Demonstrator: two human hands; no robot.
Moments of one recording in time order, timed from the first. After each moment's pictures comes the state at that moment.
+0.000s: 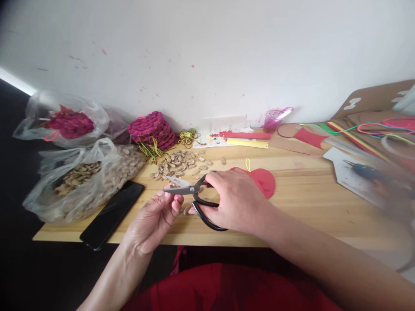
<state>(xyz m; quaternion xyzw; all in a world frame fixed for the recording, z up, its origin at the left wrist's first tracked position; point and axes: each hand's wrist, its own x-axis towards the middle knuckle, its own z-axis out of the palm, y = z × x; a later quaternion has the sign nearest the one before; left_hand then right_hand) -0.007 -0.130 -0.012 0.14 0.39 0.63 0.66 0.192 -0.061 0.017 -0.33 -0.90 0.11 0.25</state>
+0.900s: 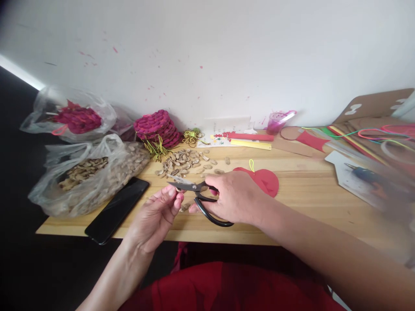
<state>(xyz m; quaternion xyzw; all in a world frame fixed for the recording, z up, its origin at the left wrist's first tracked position) -0.012 -0.139 -0.010 0.10 0.40 0.66 0.63 0.178 -0.057 0.025 -0.36 -0.91 0.13 0.13</state>
